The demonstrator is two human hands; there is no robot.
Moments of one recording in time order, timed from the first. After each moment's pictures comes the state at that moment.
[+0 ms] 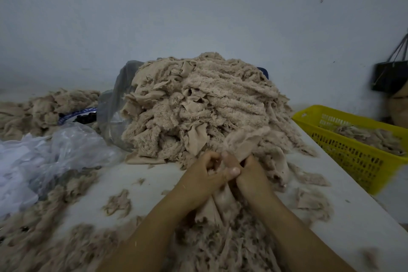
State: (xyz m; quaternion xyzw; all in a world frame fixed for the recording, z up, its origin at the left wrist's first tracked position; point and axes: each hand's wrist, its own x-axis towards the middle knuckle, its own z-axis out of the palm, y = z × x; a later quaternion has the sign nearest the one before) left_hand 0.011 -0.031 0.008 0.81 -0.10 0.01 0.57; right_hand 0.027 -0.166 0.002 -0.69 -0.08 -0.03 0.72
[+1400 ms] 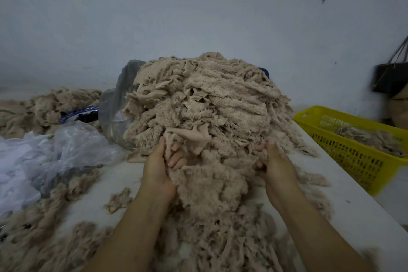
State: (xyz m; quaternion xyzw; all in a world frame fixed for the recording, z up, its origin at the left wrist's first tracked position) left_hand 0.025 0.013 0.022 0.26 0.03 0.02 0.97; right_hand 0.047 -0.201 0.007 -0.61 0.07 -0.09 0.78
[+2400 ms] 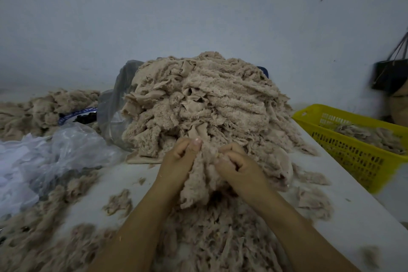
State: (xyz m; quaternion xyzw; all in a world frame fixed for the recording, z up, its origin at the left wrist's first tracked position) left_hand 0.015 -0.004 0.021 0.76 -0.04 0.17 0.63; right_hand 0.018 -0.169 0.015 -0.74 -0.25 -0.04 0.62
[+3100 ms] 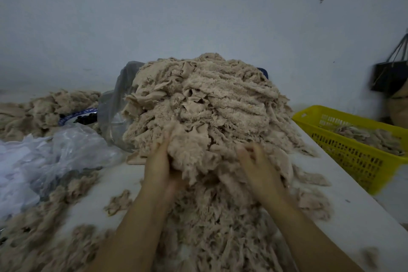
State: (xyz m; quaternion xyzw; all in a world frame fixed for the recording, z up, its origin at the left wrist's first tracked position) left_hand 0.021 0.004 0.031 0.35 0.07 0.10 0.93; right_hand 0.031 -0.189 0.005 -0.83 -0.07 -0.07 0.55
